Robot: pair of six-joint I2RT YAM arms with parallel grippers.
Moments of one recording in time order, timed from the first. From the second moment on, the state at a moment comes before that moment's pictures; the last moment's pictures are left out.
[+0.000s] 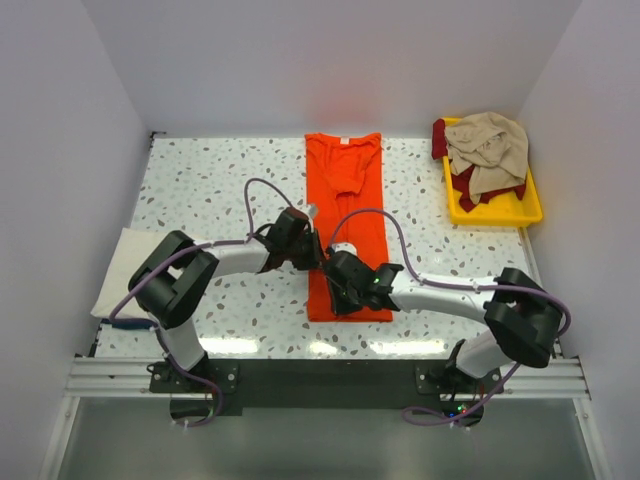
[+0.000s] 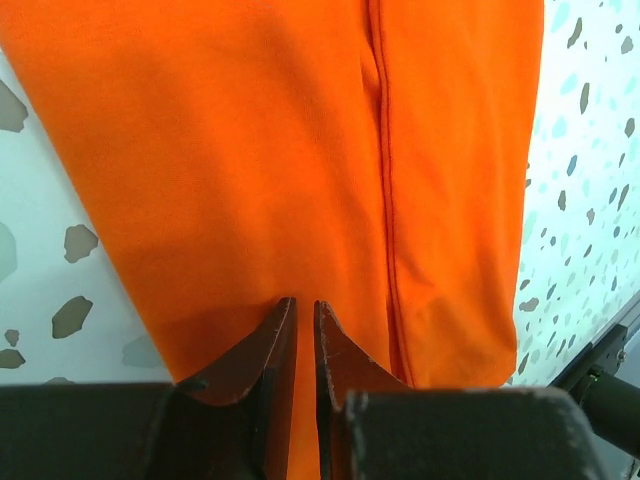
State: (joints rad) left arm -0.65 1.77 0.89 0.06 0.23 -0.72; right arm 1.03 1.49 0.86 -0.40 0.14 0.71
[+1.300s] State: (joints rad) left arm -0.64 1.37 0.75 0.00 0.31 -0.70; right arm 0.87 1.02 0.69 -0.64 0.21 0.81
